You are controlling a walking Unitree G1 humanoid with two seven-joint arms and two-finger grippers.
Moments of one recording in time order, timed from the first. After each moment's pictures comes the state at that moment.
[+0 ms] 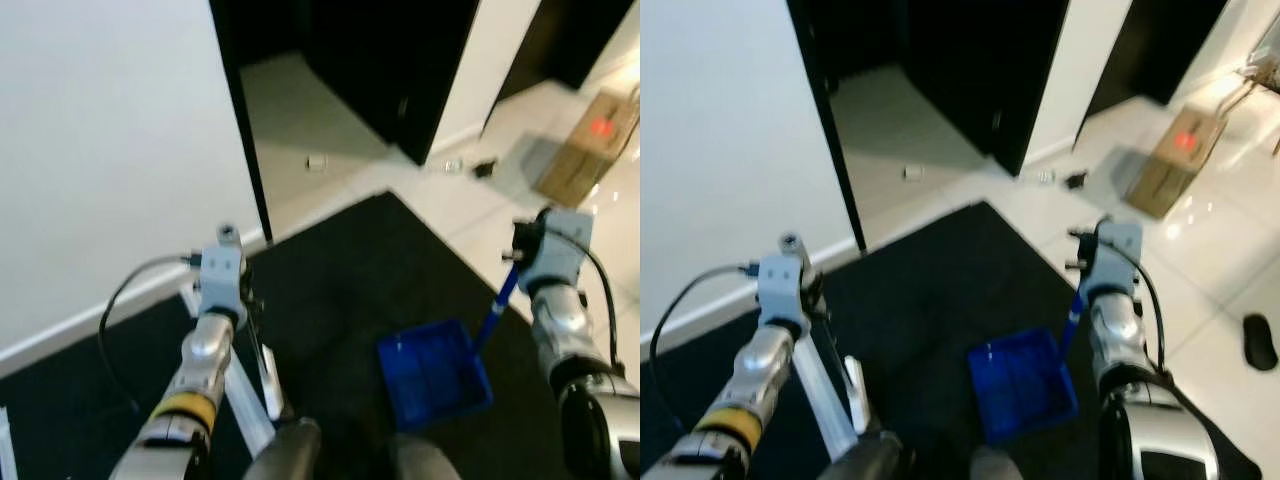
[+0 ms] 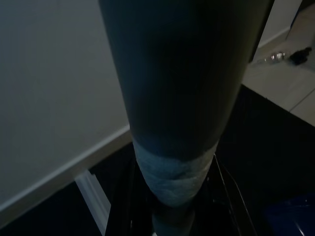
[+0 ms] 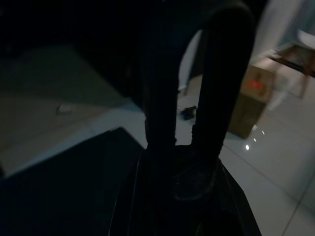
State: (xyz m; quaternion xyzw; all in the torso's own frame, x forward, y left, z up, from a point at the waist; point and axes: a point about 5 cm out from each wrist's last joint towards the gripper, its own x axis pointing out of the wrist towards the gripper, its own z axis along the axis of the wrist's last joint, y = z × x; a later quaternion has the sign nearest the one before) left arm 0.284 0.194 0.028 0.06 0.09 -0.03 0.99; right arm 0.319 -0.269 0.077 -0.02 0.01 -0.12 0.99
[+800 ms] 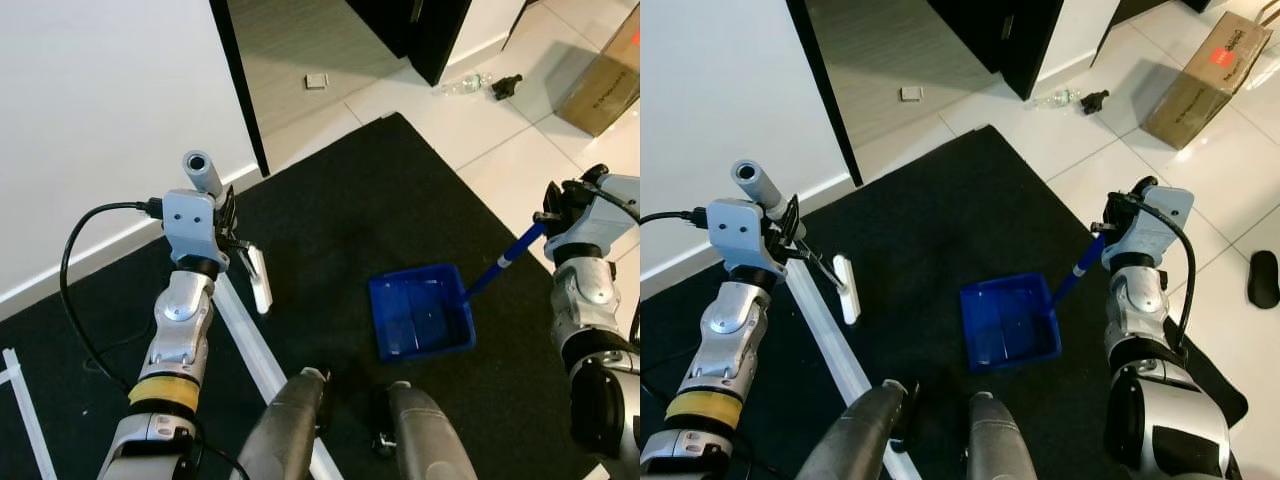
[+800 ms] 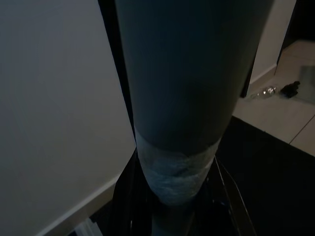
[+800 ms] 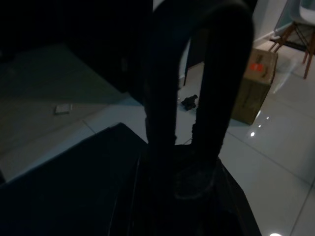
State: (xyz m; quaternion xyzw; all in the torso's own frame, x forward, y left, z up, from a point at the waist) left arm 0.298 0.199 0.113 0.08 -0.09 -0.04 0.99; right arm 0.333 -0.279 0.116 0.02 -0.09 -0.12 0.99
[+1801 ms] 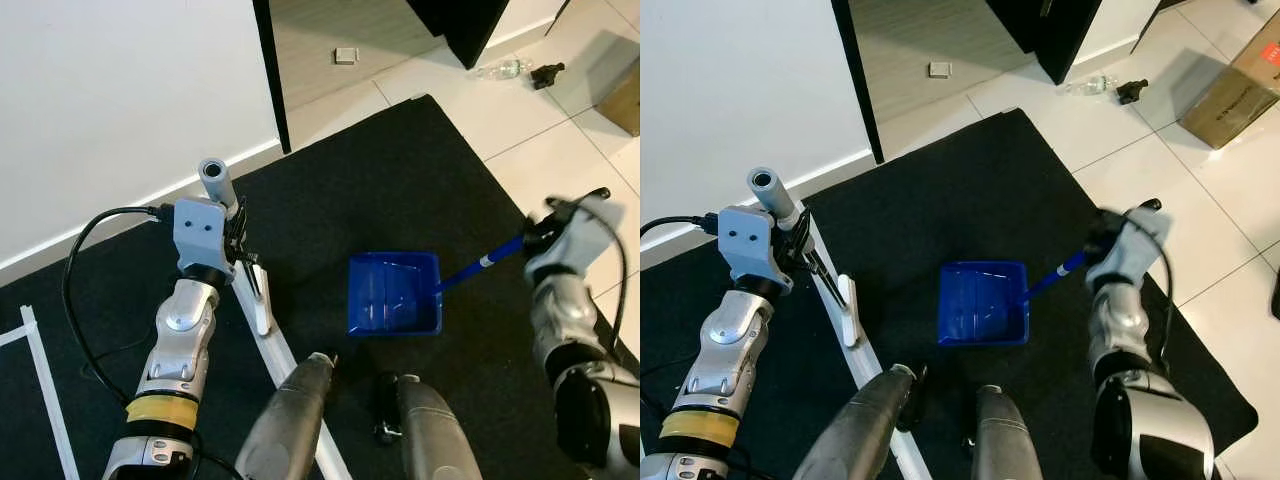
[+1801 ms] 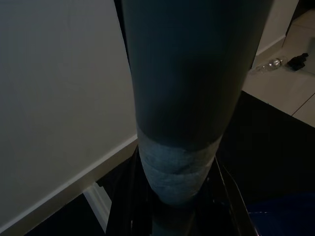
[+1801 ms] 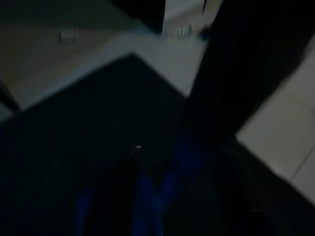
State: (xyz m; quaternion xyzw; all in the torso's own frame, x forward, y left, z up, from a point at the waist) left arm 0.292 0.190 0.112 0.09 -0.06 -0.07 0.99; right arm 0.315 -0.260 0.058 0.03 0.06 -0.14 0.99
